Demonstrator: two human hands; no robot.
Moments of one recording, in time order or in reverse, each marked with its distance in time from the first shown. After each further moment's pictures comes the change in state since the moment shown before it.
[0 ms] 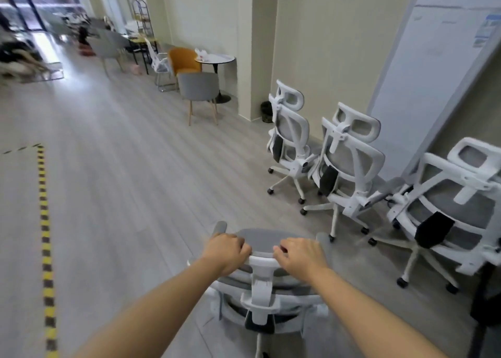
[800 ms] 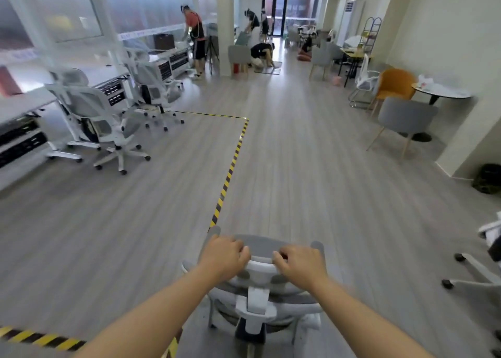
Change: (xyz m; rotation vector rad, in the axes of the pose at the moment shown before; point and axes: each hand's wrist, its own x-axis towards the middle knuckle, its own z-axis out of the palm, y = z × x) left_hand -0.266 -0.386 -0.033 0.049 0.283 -0.726; right_hand 0.120 -0.479 0.071 0.111 -0.174 -0.744
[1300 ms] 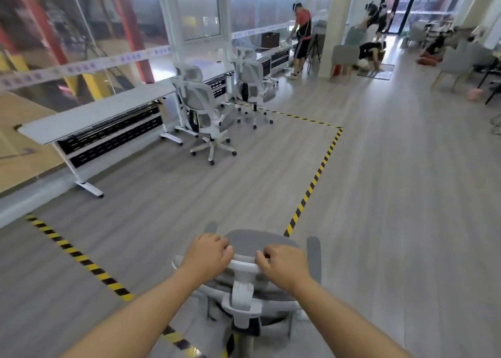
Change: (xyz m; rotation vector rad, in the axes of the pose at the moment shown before) left_hand -0.002 -0.307 -0.005 -0.017 0.261 -0.404; right_hand 0.231 -0.246 0.070 0.052 -0.056 -0.402
